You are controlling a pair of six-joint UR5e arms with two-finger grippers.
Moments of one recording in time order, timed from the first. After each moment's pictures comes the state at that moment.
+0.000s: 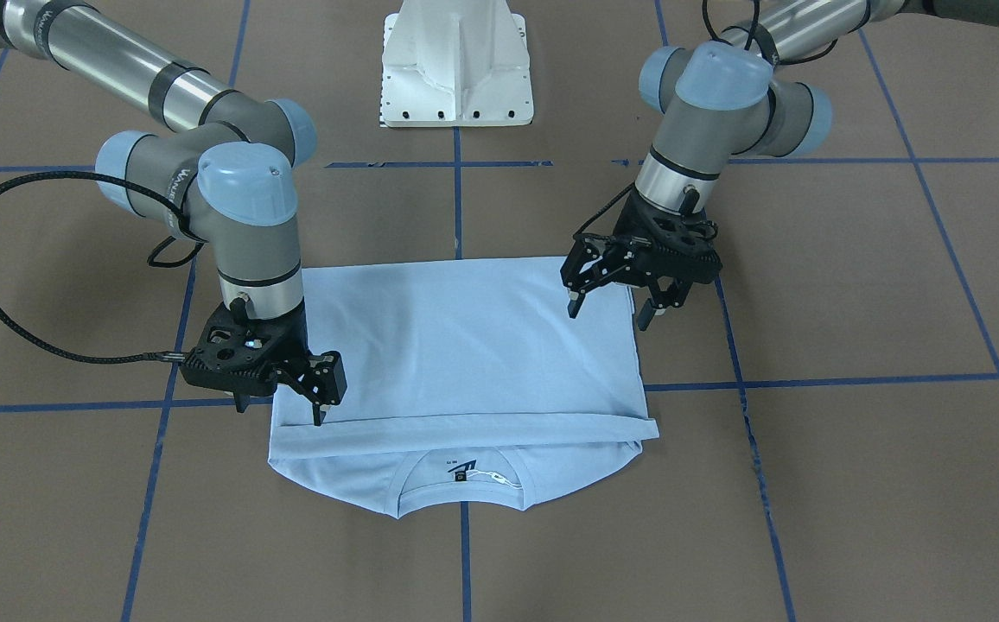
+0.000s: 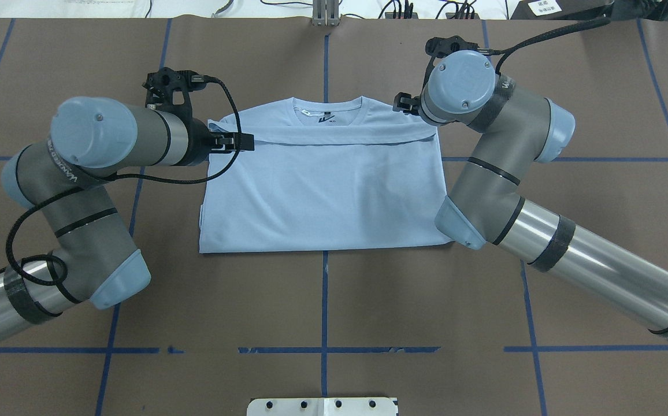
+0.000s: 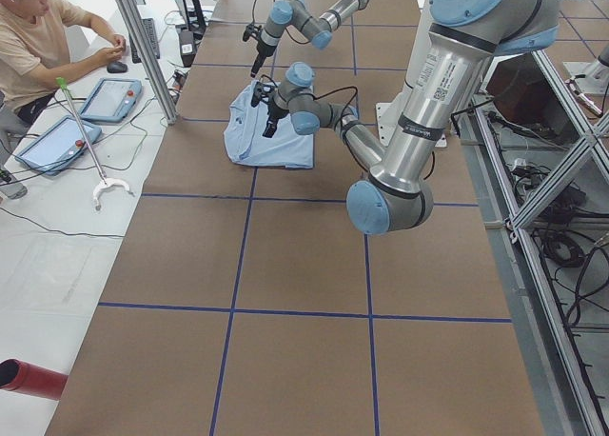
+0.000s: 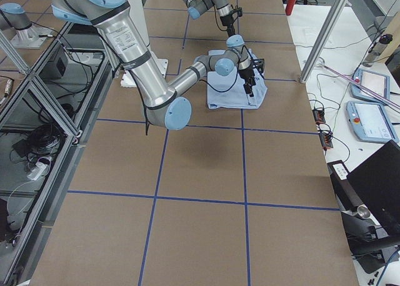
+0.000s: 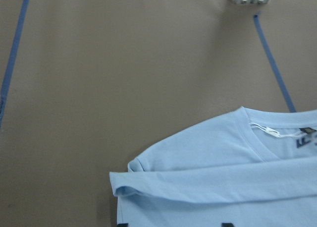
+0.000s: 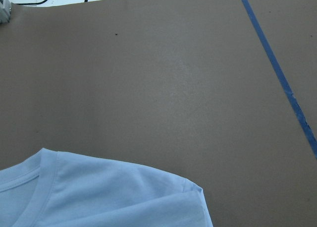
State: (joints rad) left arm -0.65 -2.04 -1.73 -2.11 -1.70 -1.20; right arm 0.73 -0.92 1.49 -1.36 1.61 1.24
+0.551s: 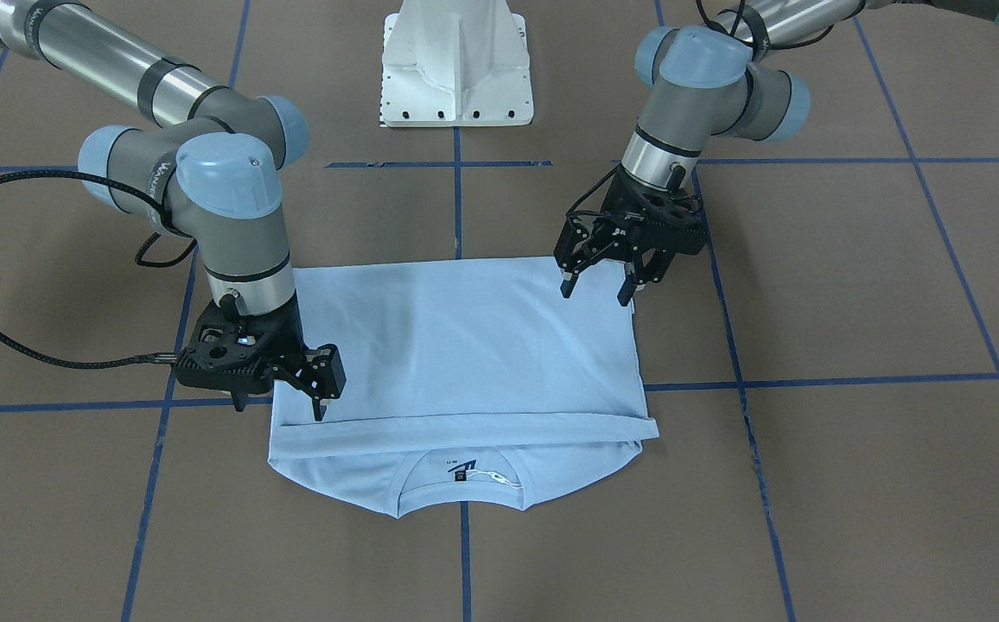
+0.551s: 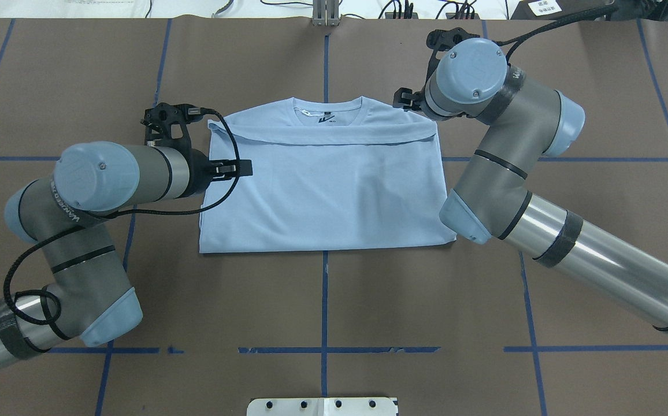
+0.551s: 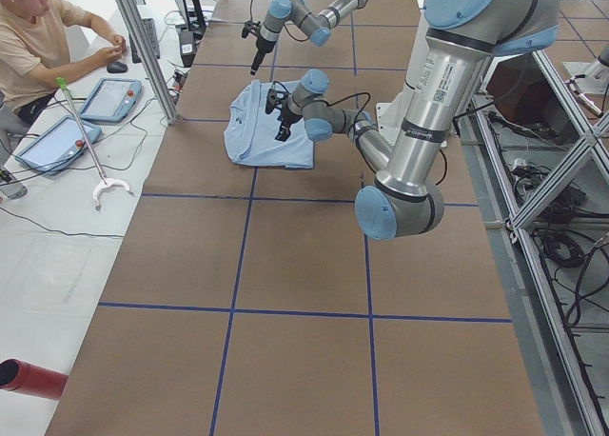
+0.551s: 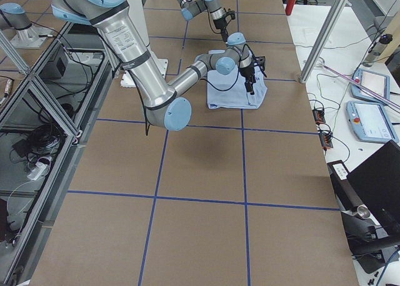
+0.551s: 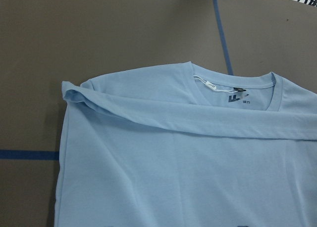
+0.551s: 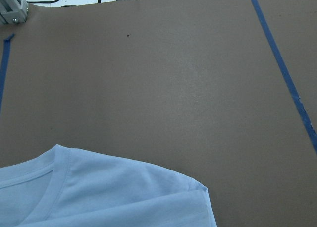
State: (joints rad) left arm -0.58 -1.95 -1.76 -2.13 -1.62 -1.27; right arm 0.74 -0.93 1.51 -1.35 1.64 1.21
